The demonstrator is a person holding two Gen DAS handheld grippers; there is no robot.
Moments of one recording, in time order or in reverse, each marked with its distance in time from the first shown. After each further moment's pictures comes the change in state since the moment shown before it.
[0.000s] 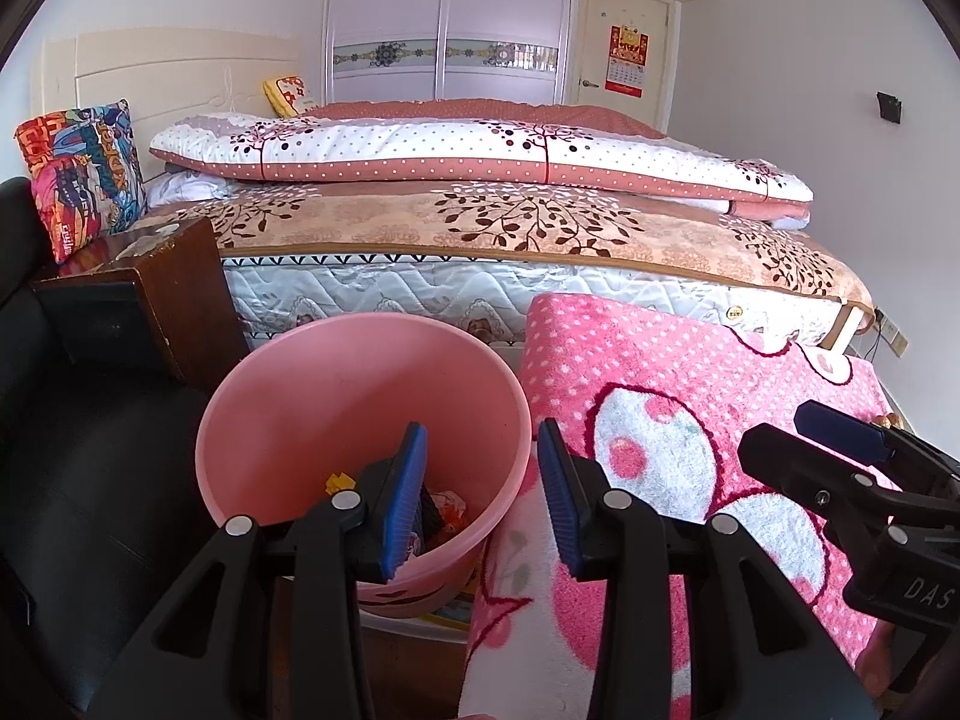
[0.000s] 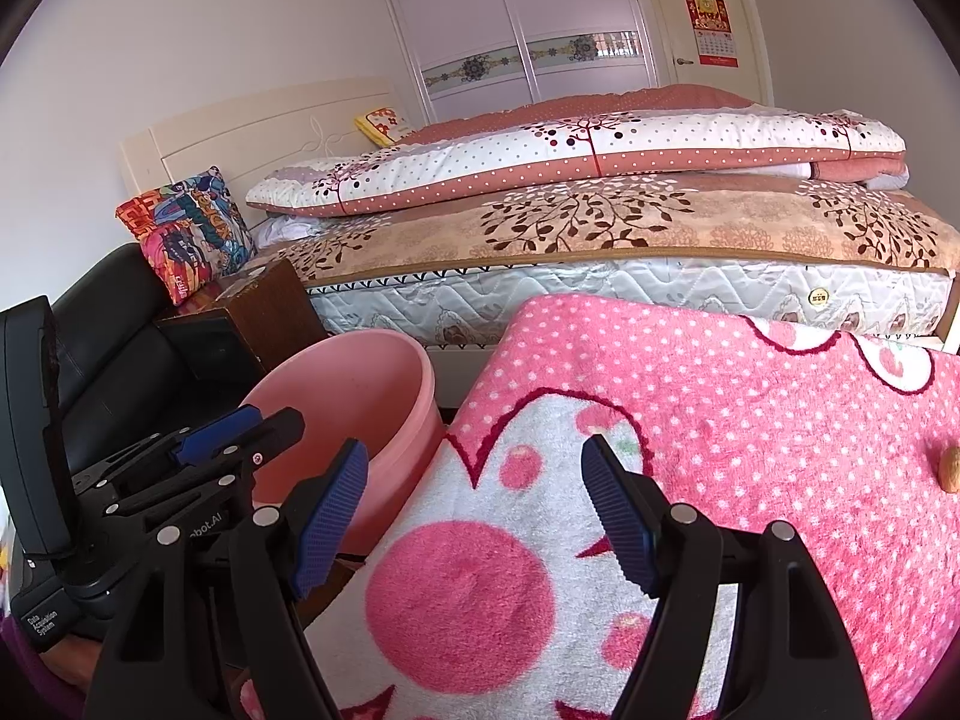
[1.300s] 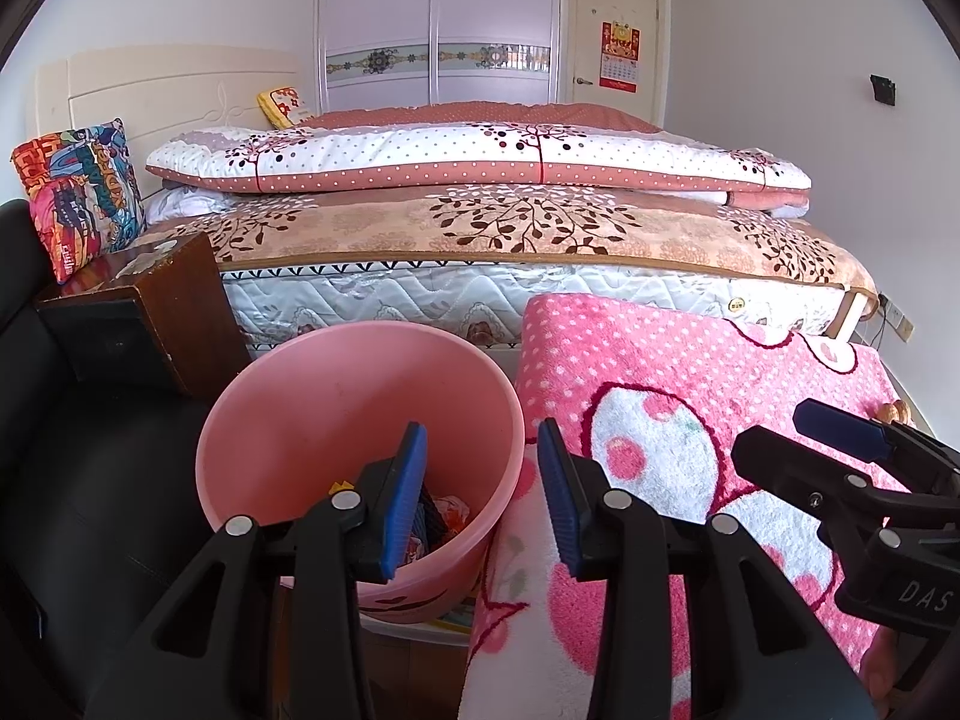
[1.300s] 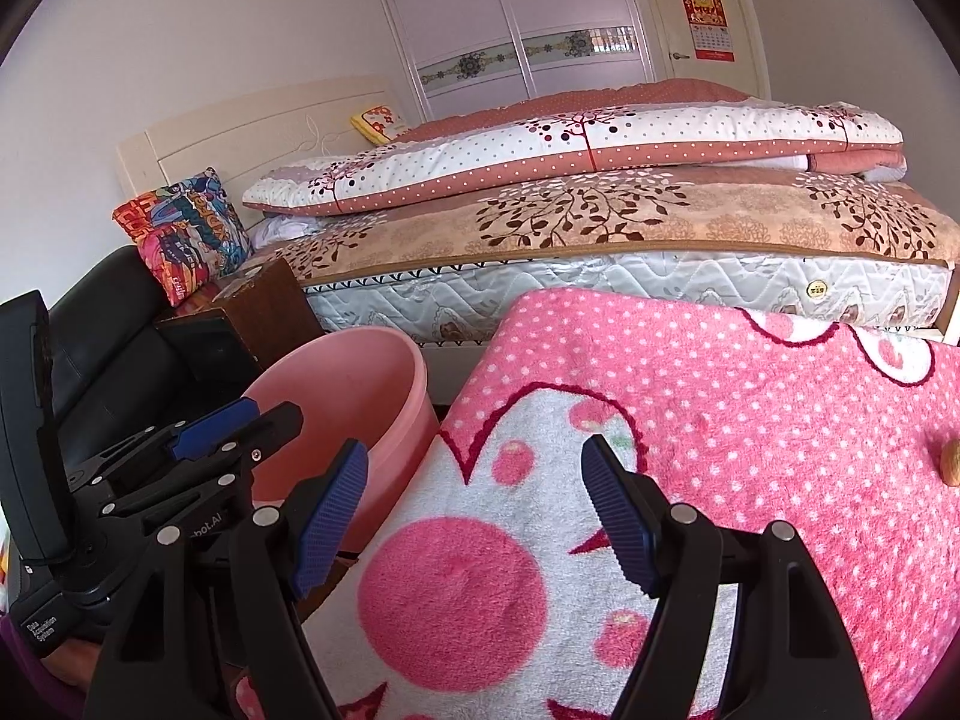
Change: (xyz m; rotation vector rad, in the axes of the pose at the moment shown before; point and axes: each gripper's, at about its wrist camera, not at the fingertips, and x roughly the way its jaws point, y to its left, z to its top) left arm 0.002 -0.010 0.002 0.040 -0.005 0.016; right arm 0.001 -0.005 -0.001 0.012 0.008 0.001
